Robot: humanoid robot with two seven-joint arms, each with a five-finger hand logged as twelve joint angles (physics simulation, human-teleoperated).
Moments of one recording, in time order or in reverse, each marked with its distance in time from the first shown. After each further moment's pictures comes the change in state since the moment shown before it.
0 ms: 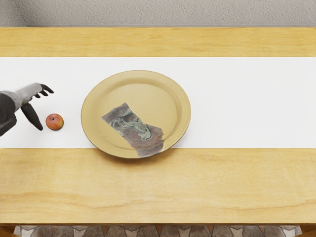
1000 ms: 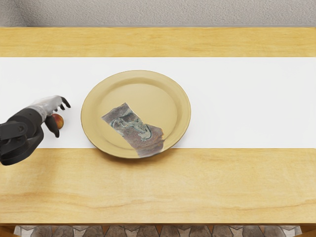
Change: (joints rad) left arm 0.006 -0.187 0.152 0.094 0.082 0.141 0.031; right arm 0.000 0.000 0.000 0.000 0.000 0.000 0.000
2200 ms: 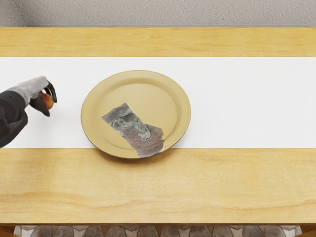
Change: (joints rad) left arm -0.082 0.124 -0.037 -0.088 -0.034 -0.013 -0.001; right arm 0.000 0.000 0.000 0.000 0.000 0.000 0.000
